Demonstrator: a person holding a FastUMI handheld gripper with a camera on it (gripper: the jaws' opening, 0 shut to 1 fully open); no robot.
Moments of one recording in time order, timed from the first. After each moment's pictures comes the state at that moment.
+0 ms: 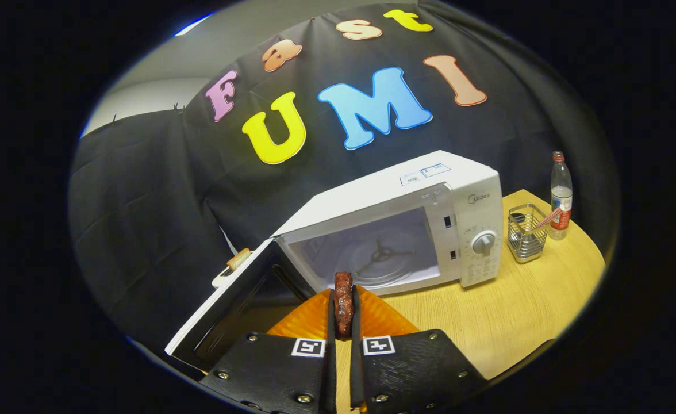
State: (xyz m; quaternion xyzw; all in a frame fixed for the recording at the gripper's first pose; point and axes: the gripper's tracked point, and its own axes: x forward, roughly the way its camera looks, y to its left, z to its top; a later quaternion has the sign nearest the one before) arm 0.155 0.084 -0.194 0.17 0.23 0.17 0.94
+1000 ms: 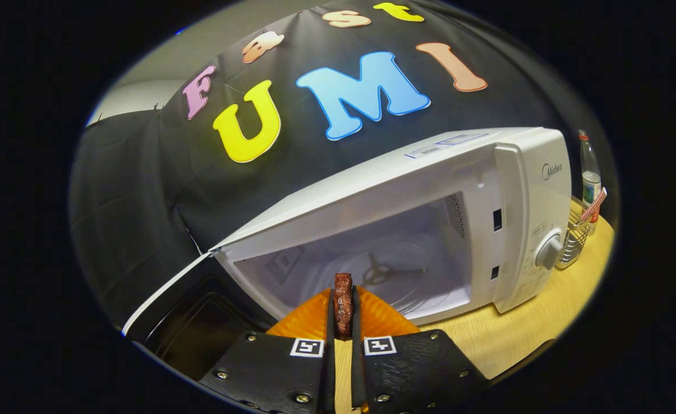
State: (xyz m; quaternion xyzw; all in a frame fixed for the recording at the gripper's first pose) arm 0.279 0.115 -0.270 0.19 0.21 0.13 0.95
